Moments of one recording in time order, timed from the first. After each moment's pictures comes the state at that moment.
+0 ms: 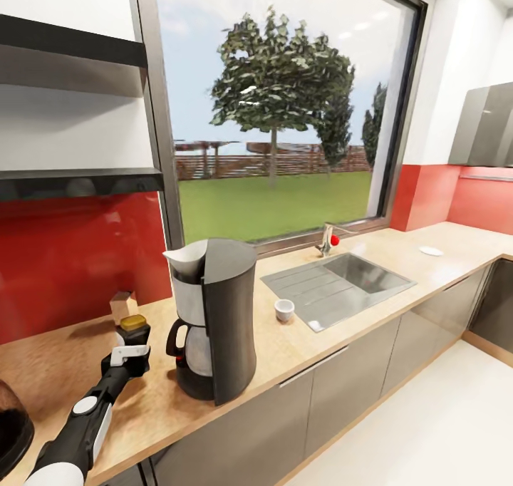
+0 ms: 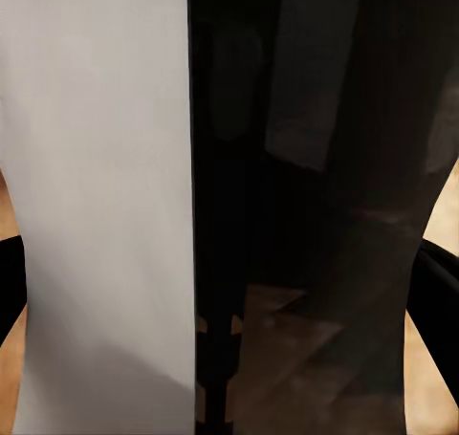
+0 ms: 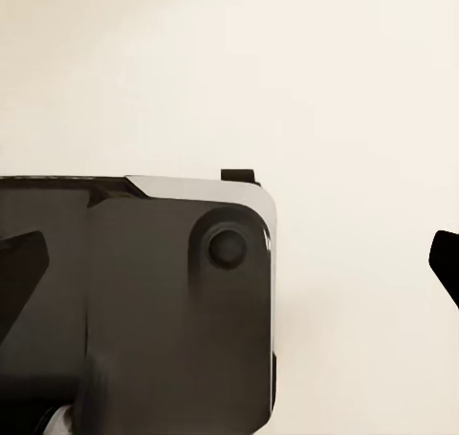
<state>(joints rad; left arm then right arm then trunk) -0.51 0.06 0.50 -0.69 -0.31 -0.19 -0.26 -0.05 -0.01 0.00 -0.16 0.01 -0.06 0.00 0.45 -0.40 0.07</state>
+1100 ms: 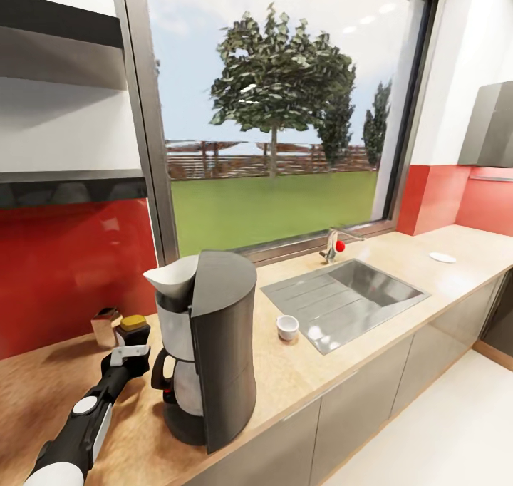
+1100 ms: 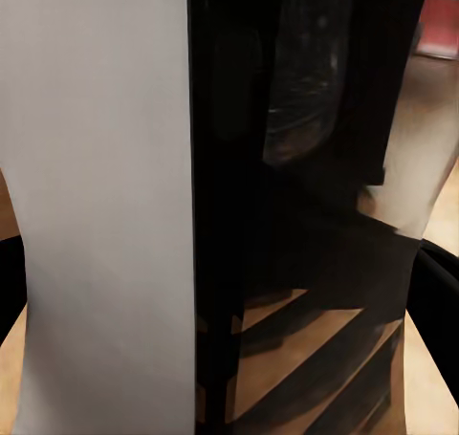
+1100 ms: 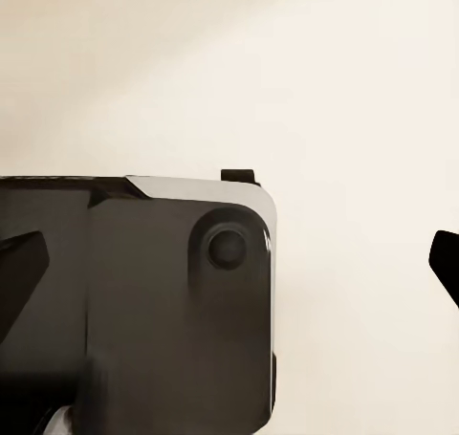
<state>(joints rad) -0.51 0.06 0.50 -0.69 -0.31 -0.19 -0.27 -0.05 -0.01 0.00 -0.16 0.01 -0.06 0.00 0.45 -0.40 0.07</state>
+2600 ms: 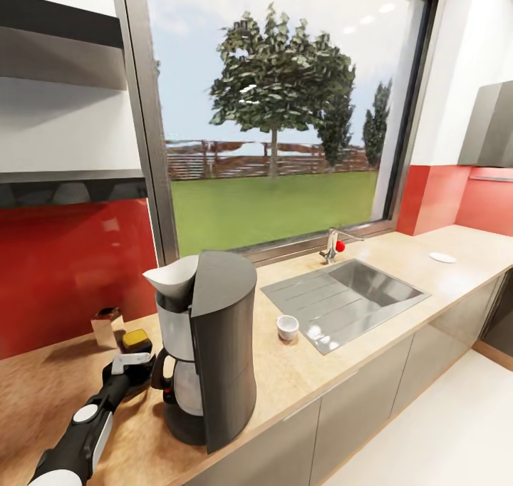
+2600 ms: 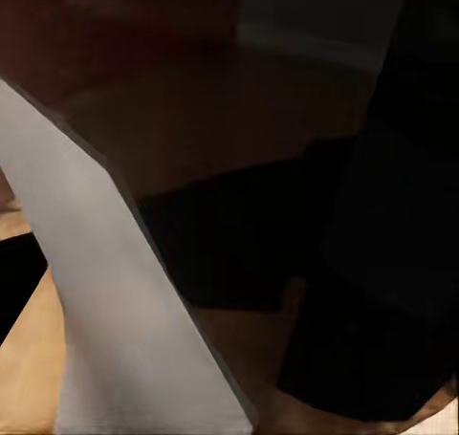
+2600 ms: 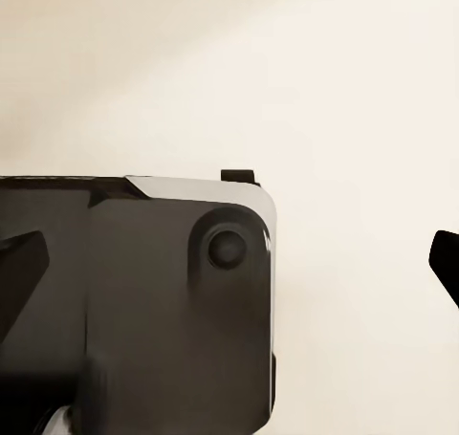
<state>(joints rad) -0.49 0.06 0.50 -0.66 -0.30 -0.19 -0.27 -0.05 -0.01 0.00 -0.16 0.01 -0.06 0.00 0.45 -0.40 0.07</state>
